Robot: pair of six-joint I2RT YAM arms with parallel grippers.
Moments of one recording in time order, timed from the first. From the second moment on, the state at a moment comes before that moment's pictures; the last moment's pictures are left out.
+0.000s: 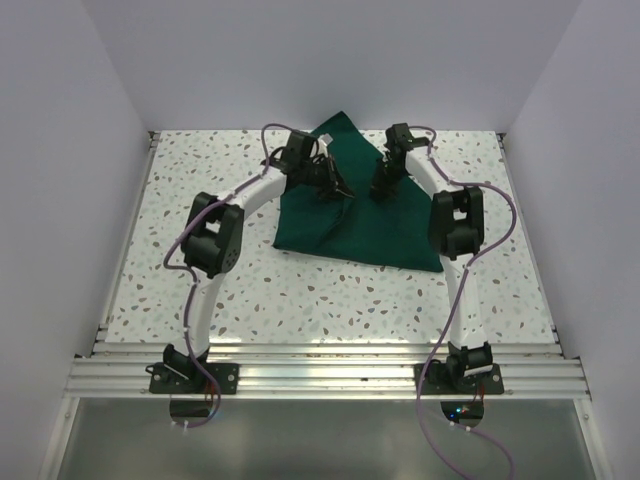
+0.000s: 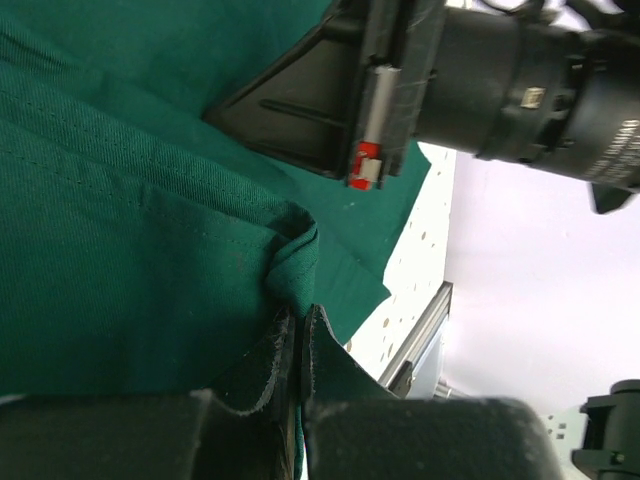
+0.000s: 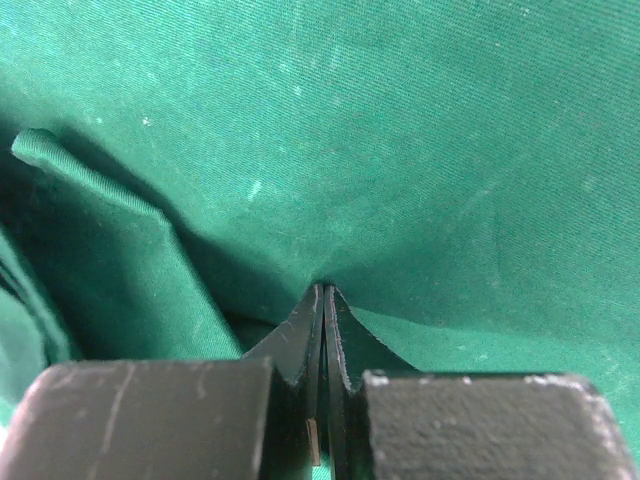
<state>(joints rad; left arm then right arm) -0.46 2.29 1.88 -0.30 0.65 -0.83 0.21 2.50 2.20 -0.92 -0.26 0.51</state>
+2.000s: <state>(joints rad) -0.36 1.87 1.27 -0.25 0.72 -0.39 0.15 1.82 1.57 -0.93 -0.37 0.48</state>
